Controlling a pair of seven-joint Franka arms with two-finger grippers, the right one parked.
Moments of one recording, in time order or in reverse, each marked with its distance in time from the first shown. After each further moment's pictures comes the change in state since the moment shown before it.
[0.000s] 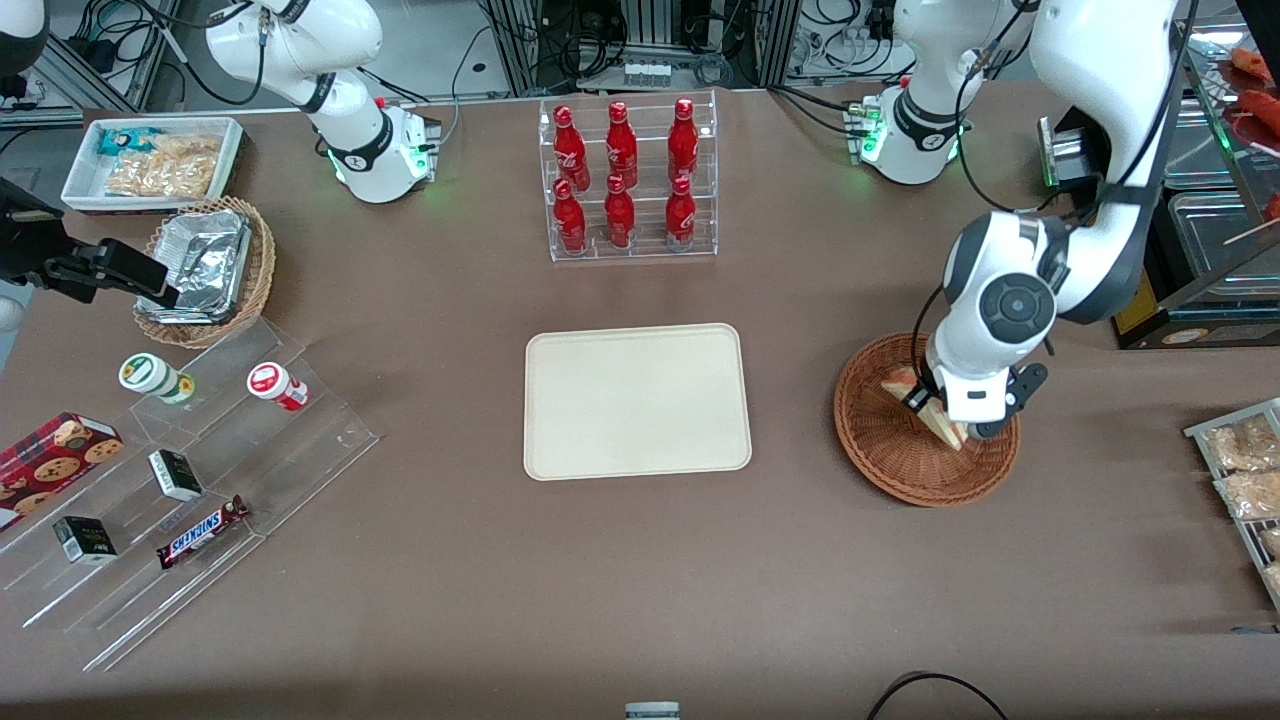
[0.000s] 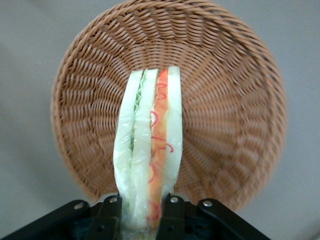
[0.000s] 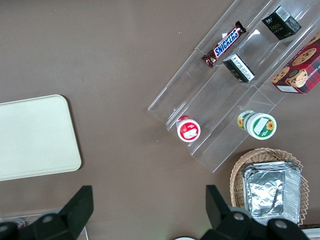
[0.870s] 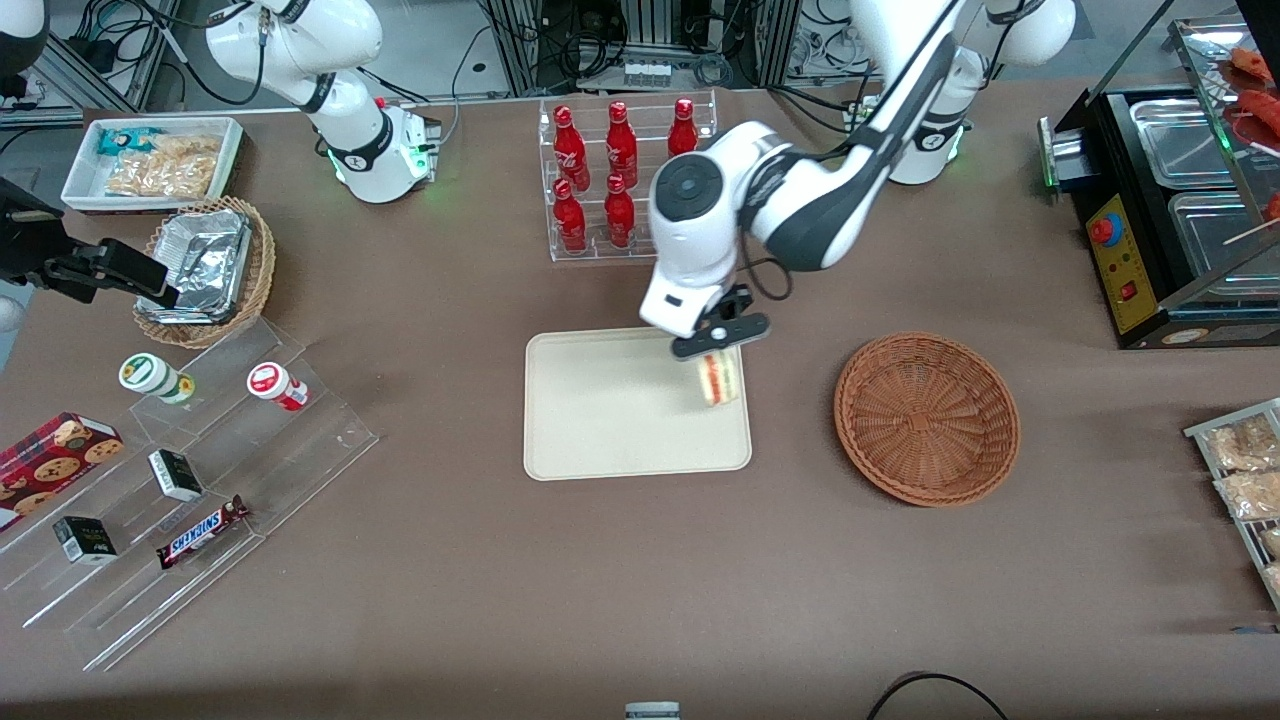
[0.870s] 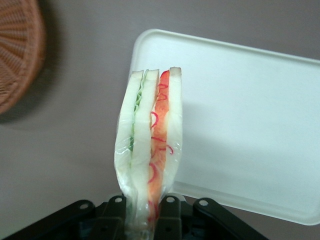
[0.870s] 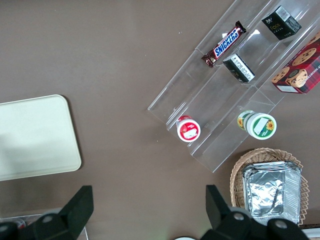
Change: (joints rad) arm -0.528 0.238 -0.015 0.406 -0.032 -0.124 -0.013
